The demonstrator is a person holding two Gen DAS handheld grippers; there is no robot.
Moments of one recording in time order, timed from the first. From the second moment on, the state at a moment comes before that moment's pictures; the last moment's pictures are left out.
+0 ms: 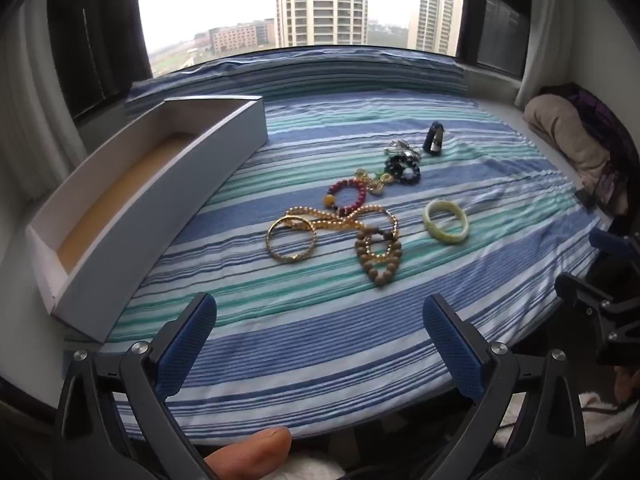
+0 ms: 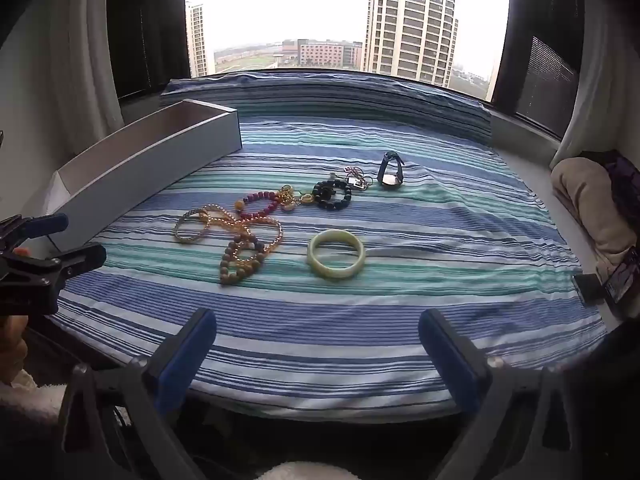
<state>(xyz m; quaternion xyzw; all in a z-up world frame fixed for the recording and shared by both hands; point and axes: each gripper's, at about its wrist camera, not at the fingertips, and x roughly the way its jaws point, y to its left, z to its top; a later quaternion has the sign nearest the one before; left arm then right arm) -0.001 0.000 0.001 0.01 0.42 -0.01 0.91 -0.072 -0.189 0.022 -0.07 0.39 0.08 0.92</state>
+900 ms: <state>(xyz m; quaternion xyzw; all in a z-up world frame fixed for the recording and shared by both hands) 0.001 -0.001 -0.001 0.00 0.43 -0.02 0.90 -0.073 -0.183 0.019 -0.07 0.39 0.10 0.91</state>
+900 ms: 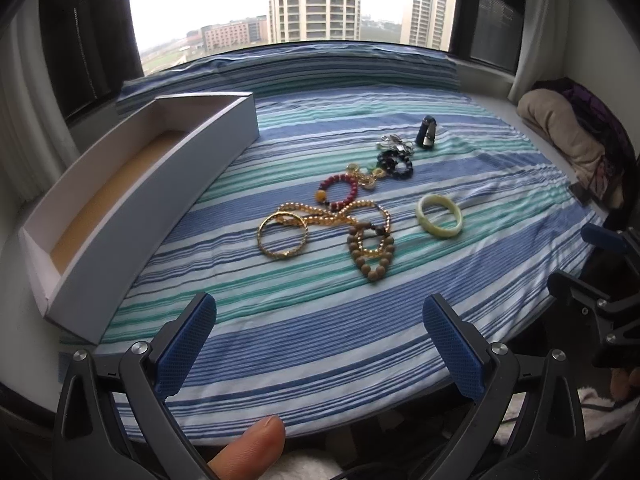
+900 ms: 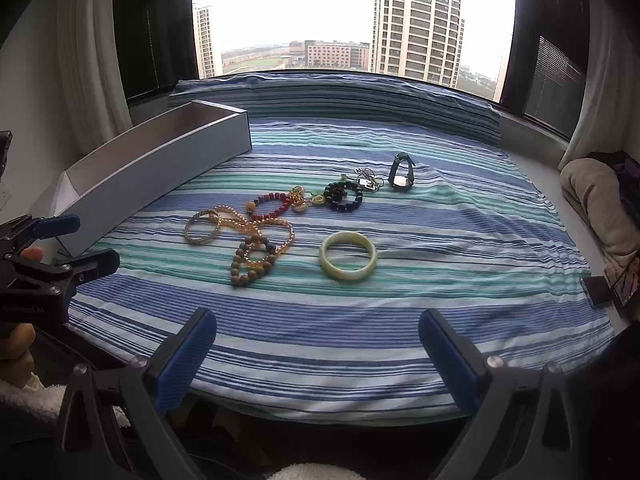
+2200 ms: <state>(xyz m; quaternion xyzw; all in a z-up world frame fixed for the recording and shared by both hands) 0.003 0.001 -0.005 0.00 0.43 -0.02 0.90 -0.075 -0.179 0.019 -0.07 0.39 0.10 0.91</state>
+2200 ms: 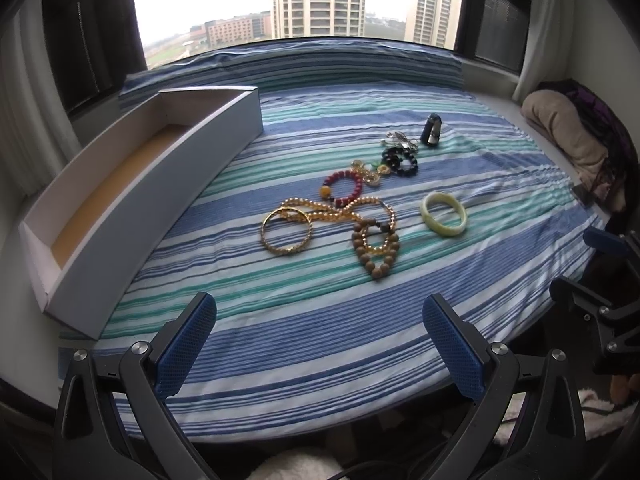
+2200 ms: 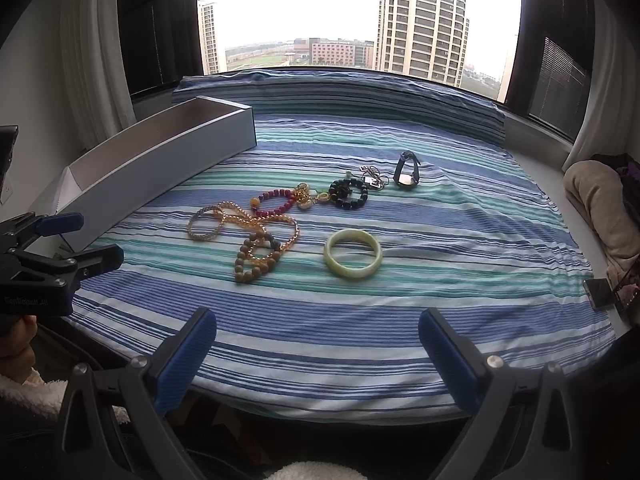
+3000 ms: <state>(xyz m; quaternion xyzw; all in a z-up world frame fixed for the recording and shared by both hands) 0.003 0.002 -0.007 0.00 0.44 -0.02 0.90 -0.074 -0.175 0.017 -0.07 0.40 0.11 0.91</state>
